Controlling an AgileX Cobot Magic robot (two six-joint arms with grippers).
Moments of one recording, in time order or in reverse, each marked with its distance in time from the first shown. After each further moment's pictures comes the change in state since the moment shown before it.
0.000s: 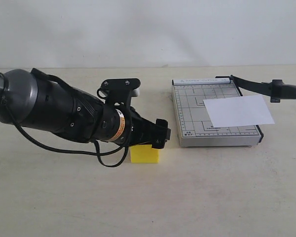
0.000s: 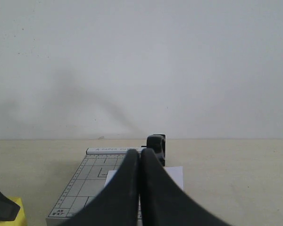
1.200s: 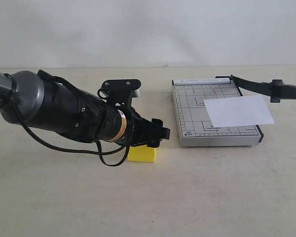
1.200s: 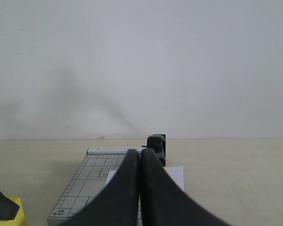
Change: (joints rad) left arm 0.000 0.027 -0.020 0.000 0.028 0.000; right arm 0.000 0.000 0.000 0.003 0.000 0.000
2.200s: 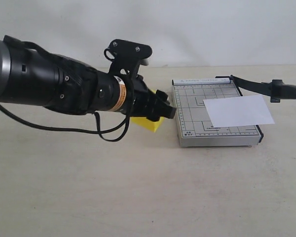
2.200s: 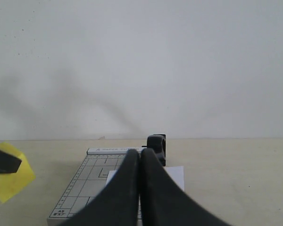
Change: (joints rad) left arm 0.000 -0.131 -0.060 0.002 -0.027 0.306; right arm 0.000 0.000 0.000 0.002 0.000 0.000
